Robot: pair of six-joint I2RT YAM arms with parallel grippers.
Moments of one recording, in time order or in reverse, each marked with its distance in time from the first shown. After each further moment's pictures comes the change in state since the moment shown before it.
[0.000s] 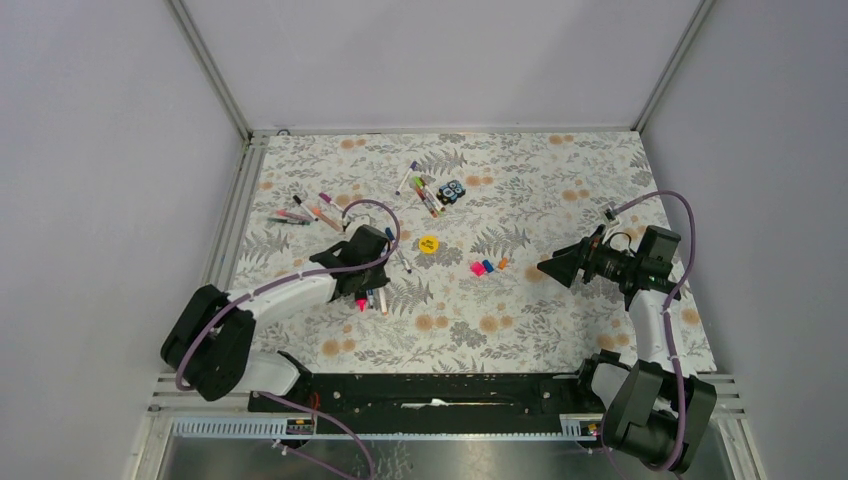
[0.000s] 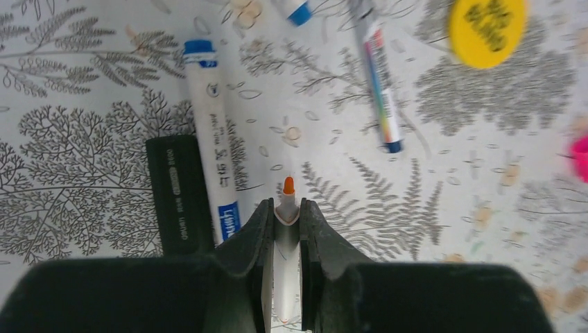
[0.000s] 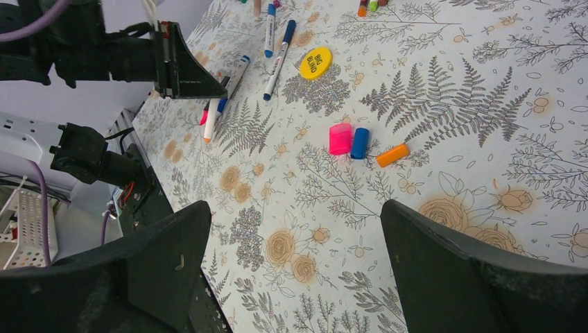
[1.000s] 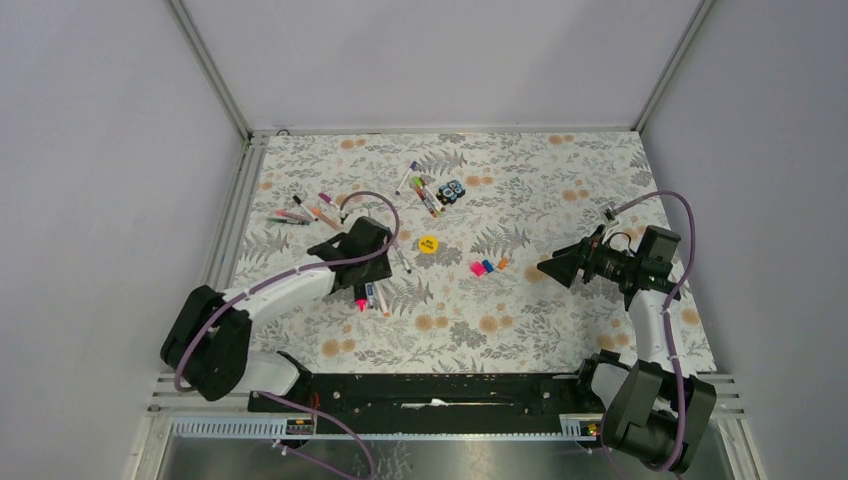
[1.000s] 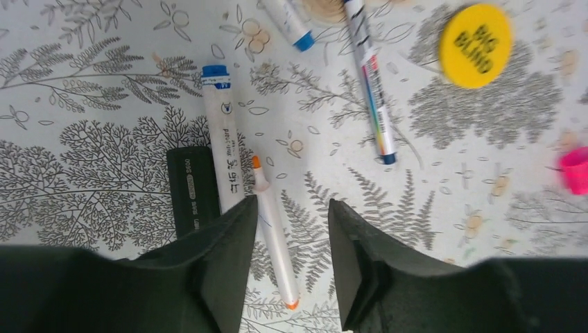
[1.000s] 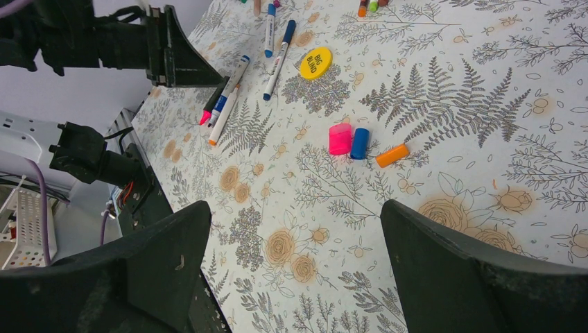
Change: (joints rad) left arm 0.023 0.058 0.074 -0.098 -0.027 0.008; right arm -0.001 0.000 0.000 -0.001 0.000 -0.003
